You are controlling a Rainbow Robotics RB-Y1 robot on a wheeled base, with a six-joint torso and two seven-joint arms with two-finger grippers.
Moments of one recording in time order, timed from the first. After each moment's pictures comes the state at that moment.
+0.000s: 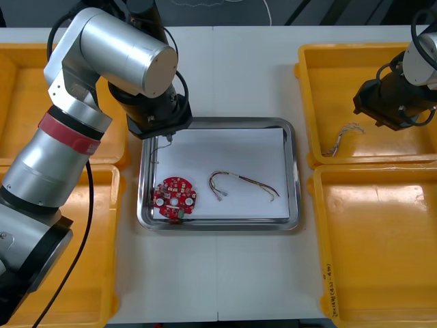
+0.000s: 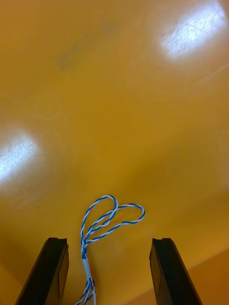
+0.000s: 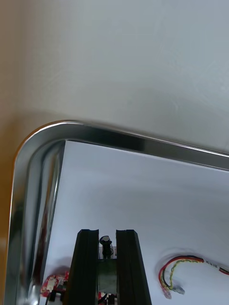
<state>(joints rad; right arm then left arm) -0.73 -0.56 -0.02 -1.38 -0.46 1.54 0.87 -0.87 0.33 -0.32 -1.51 0.46 1.76 -0.76</state>
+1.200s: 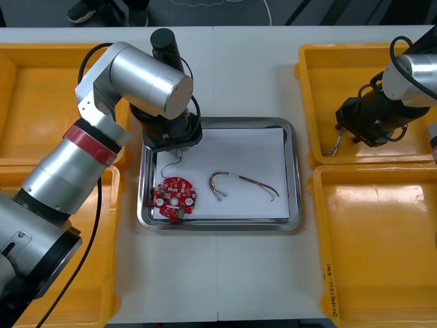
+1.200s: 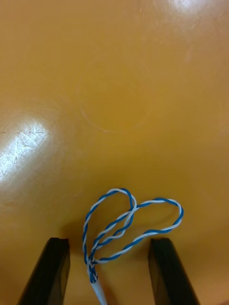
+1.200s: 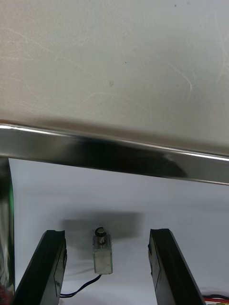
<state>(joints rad) -0.75 -0.50 -0.01 -1.19 -0.52 1.44 0.81 -0.87 0.30 -0.39 -1.34 0.46 1.60 -0.80</state>
